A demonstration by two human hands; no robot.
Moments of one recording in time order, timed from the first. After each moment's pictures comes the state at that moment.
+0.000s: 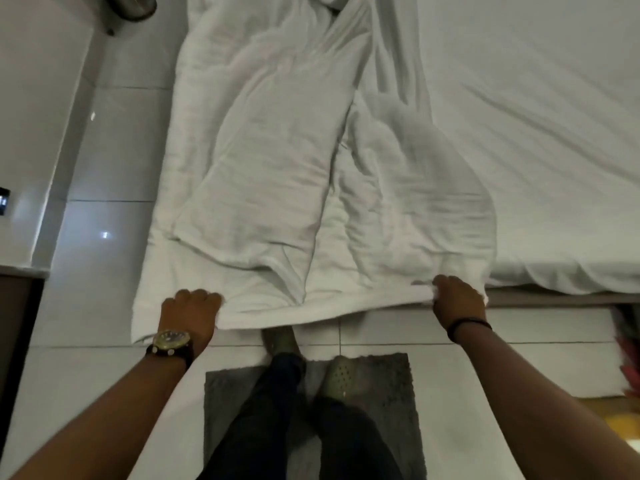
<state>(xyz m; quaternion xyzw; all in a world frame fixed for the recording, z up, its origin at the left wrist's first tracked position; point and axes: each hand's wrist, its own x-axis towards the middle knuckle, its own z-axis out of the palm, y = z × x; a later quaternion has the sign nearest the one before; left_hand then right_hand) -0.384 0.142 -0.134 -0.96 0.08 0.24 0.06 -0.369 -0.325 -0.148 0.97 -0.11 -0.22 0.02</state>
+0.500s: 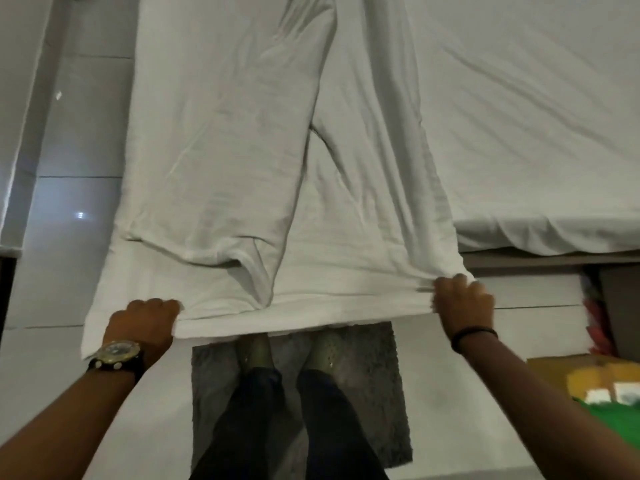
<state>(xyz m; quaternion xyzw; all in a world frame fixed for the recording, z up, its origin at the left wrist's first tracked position) -0.469 0.182 -0.138 -0.95 0.03 0.30 0.09 -0.479 -0.340 -0.122 0.96 -0.06 -0.21 0.16</state>
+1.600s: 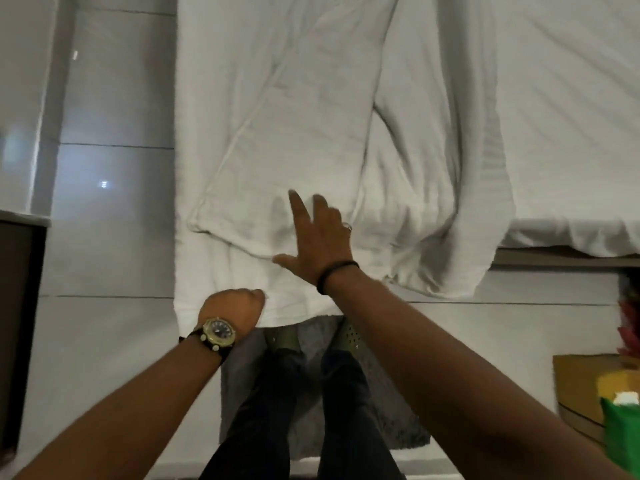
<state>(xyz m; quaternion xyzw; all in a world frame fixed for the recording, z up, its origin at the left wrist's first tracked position) -0.443 0.146 -0.144 -0.93 0.20 0.31 0.07 -0.357 -0.031 -0.134 0.97 0.08 -0.19 -0.14</state>
